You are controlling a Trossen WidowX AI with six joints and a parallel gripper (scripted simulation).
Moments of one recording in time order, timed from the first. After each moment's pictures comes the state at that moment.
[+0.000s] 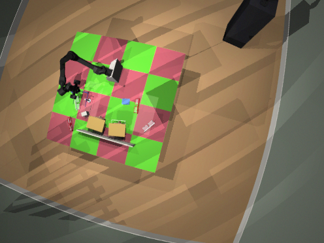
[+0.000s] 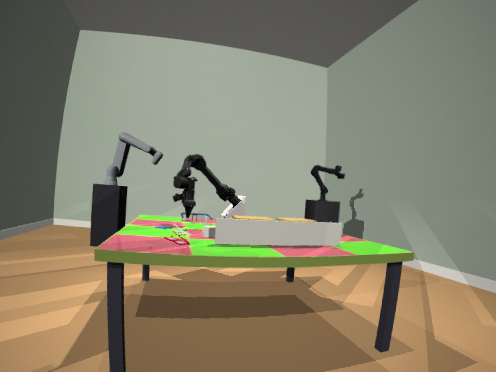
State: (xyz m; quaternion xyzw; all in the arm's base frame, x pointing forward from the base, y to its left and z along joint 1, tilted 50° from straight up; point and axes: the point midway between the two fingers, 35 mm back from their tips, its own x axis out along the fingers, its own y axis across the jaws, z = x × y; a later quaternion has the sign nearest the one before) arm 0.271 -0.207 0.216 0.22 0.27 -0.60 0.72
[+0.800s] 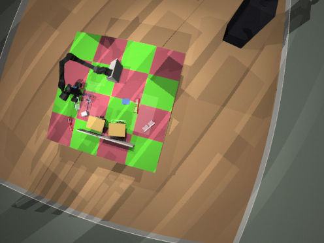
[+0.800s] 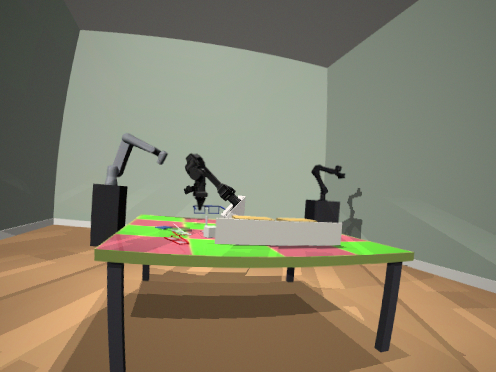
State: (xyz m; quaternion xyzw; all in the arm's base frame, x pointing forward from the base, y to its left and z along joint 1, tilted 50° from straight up) arm 0.285 -0.128 0.201 0.24 0.28 -0.59 0.72
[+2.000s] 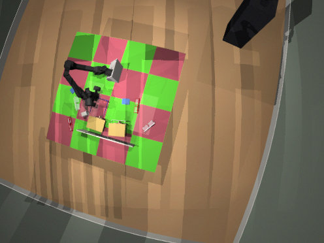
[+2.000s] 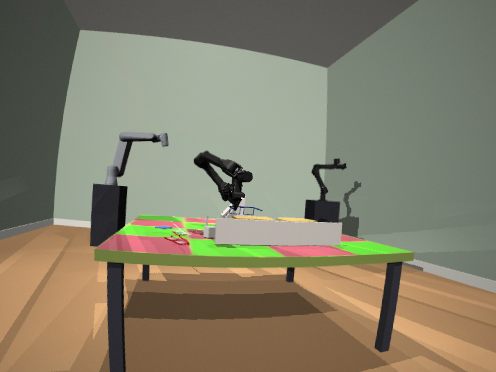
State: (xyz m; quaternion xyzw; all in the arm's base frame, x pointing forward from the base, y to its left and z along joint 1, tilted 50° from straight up) arm 0.262 0.003 0.055 0.25 0.25 -0.60 0.72
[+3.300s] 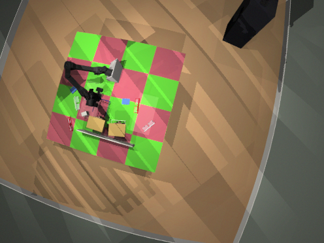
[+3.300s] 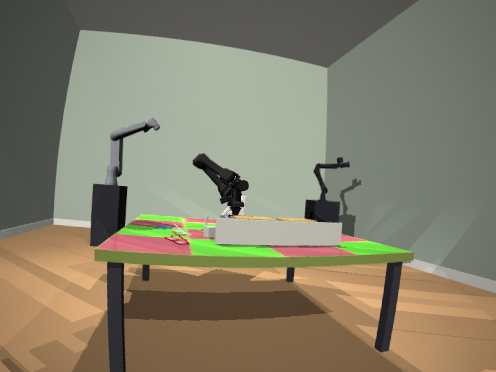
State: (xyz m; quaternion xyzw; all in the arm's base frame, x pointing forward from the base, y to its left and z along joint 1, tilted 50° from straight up) arm 0.269 -0.034 0.023 0.25 0.24 -0.59 0.73
